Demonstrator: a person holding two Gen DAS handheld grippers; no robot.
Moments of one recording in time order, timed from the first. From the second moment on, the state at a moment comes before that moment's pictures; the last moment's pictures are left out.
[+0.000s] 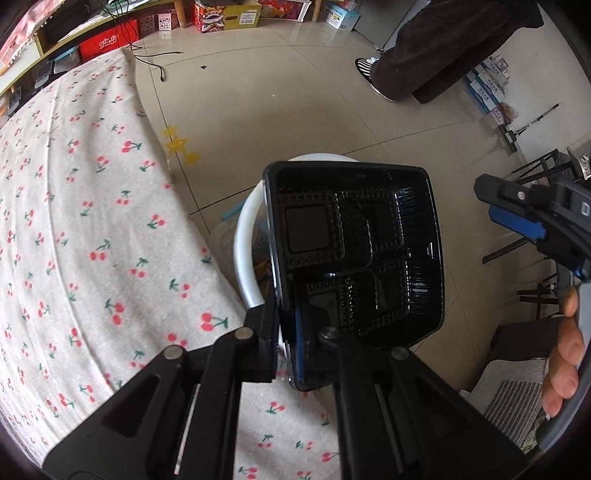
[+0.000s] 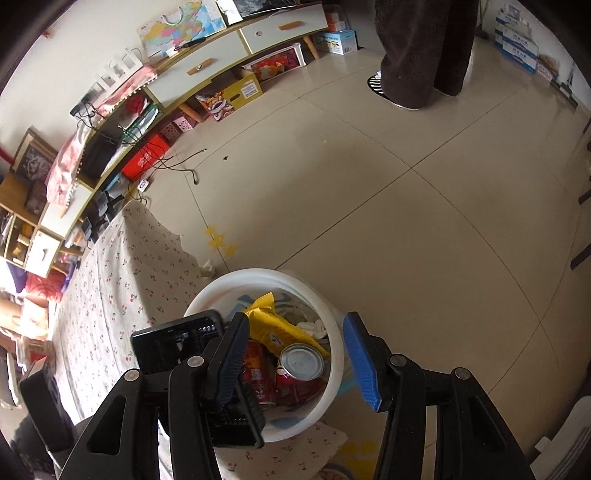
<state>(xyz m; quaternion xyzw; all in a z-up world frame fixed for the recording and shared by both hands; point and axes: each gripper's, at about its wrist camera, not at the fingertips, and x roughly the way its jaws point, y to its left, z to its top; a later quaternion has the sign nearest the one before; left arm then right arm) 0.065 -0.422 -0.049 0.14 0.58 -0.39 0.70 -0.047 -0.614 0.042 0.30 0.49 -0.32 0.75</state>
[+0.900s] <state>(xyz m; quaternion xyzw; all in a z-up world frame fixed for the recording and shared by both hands) 0.066 -0.275 -0.007 0.10 0.55 -0.27 0.78 0.002 -0.459 0.058 0.16 0.53 -0.17 0.81</state>
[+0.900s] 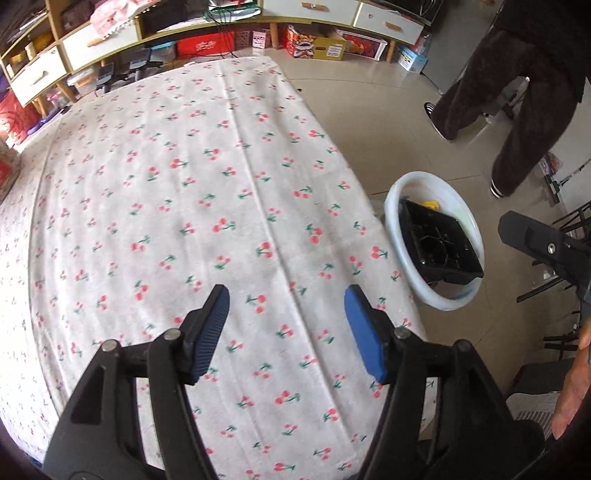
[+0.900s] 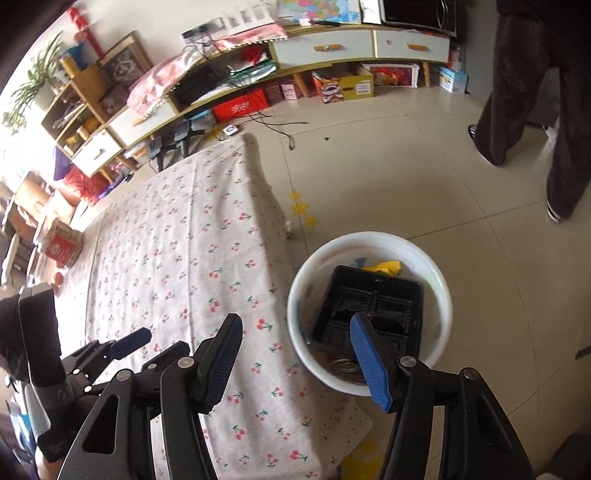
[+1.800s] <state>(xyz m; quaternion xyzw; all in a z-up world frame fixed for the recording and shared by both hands) 0.022 -0.160 0.021 0.10 0.51 -0.22 0.82 -0.068 -0.322 0.058 0.09 0.47 -0.22 0.85</state>
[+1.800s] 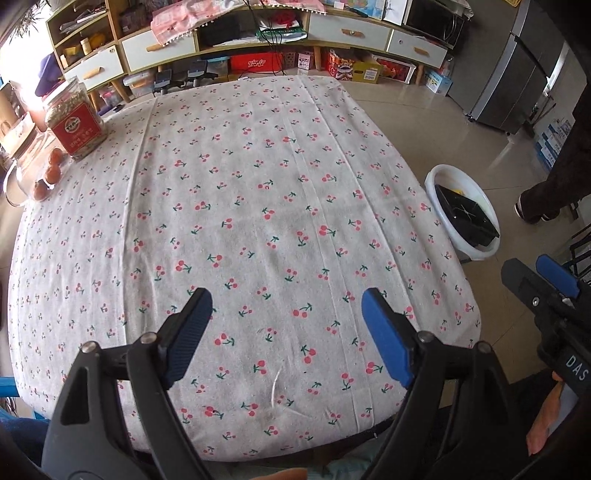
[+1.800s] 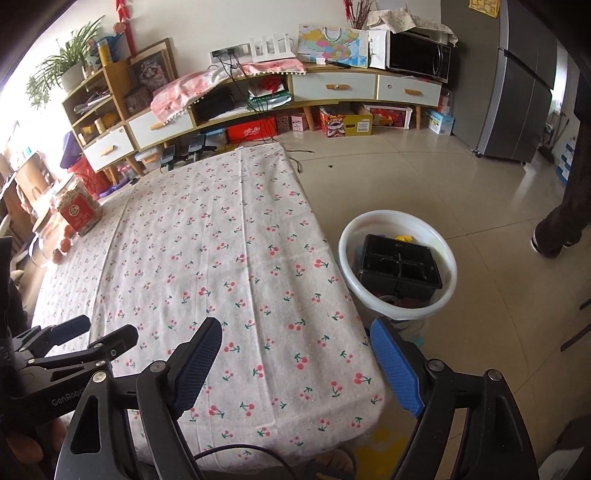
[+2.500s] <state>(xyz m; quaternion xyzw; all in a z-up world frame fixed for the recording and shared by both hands) 0.019 -0.179 0.015 0.12 0.52 -0.23 0.81 -0.069 -0.336 0.036 0.09 0.49 -0.23 0.83</state>
